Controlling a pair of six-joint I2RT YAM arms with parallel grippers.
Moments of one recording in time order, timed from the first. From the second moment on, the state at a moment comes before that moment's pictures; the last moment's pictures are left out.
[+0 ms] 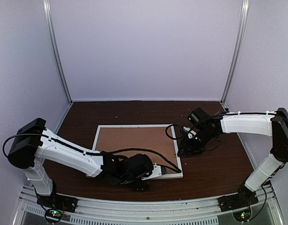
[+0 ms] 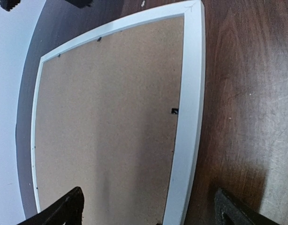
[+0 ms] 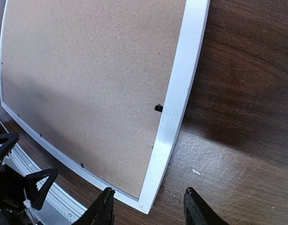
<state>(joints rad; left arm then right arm) -1.36 1.79 1.01 -0.17 -0.43 0.34 0.61 1.56 1.00 -0.66 -0.35 0.48</state>
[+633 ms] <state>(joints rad) -1.36 1.66 0.91 -0.15 -0.43 0.21 0.77 1.74 1.05 -0.61 -0.09 0.51</state>
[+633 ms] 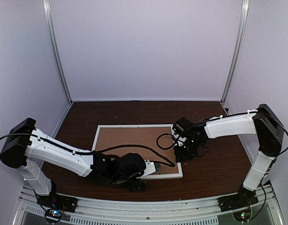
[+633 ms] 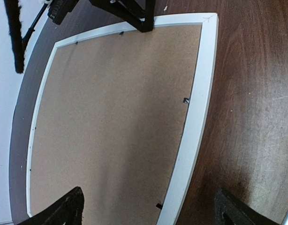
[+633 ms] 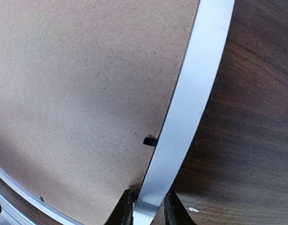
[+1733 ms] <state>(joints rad) -1.38 1.96 1.18 -0.18 -0.47 0.42 0.62 1.66 1.13 -0.83 -0.14 0.43</state>
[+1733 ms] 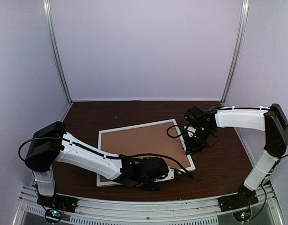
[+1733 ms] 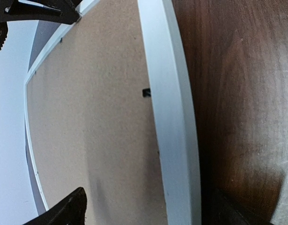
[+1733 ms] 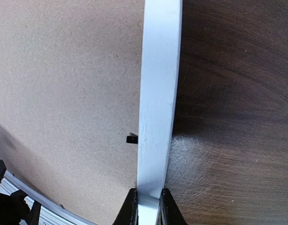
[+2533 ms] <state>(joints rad) -1.46 2.04 1.26 -0.19 -0.65 0.43 0.60 1.67 1.10 -0.80 -0.16 0.43</state>
